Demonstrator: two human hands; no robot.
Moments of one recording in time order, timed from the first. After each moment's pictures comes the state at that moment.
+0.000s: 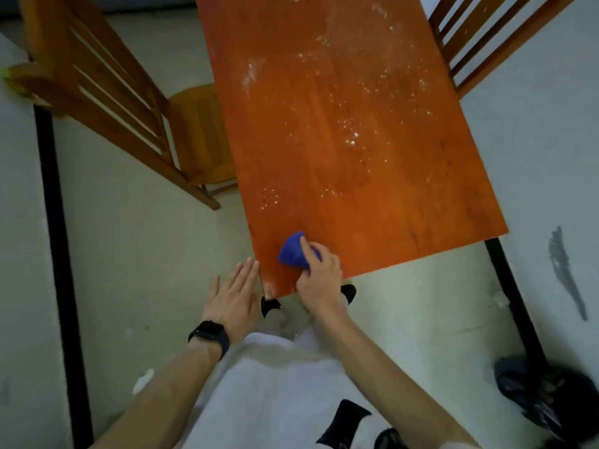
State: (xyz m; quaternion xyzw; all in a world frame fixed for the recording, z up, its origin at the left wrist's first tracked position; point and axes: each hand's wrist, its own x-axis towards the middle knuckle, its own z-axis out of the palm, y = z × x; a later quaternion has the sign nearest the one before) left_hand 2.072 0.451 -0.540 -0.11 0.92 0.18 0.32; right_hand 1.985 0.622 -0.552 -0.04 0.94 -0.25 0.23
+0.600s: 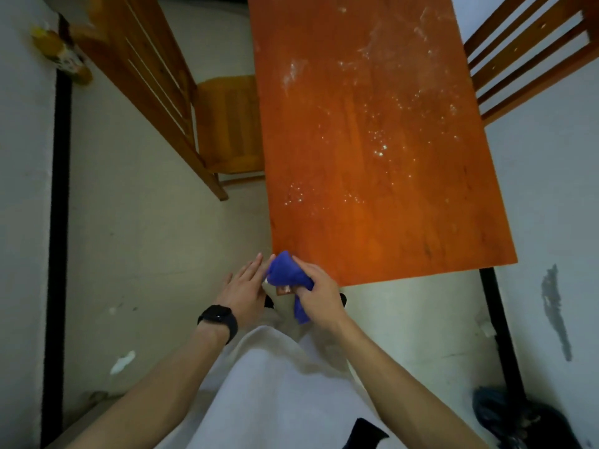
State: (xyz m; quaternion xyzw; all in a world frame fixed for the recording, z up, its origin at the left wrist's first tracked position) left_hand 2.075 0.441 -0.549 -0.14 0.90 0.27 0.32; right_hand 2.004 0.614 -0.547 -0.10 0.84 -0.43 0.32
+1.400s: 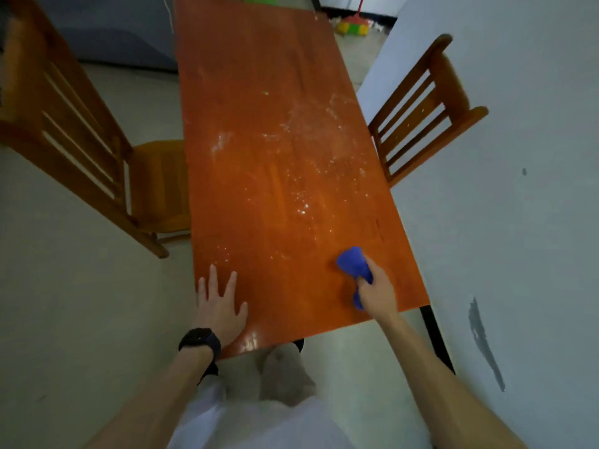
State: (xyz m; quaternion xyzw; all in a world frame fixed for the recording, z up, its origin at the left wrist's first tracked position) left_hand 1.964 0.509 -0.543 -0.25 0.90 0.27 0.23; right_hand 1.820 0.797 -0.492 0.03 0.92 -0.35 0.17
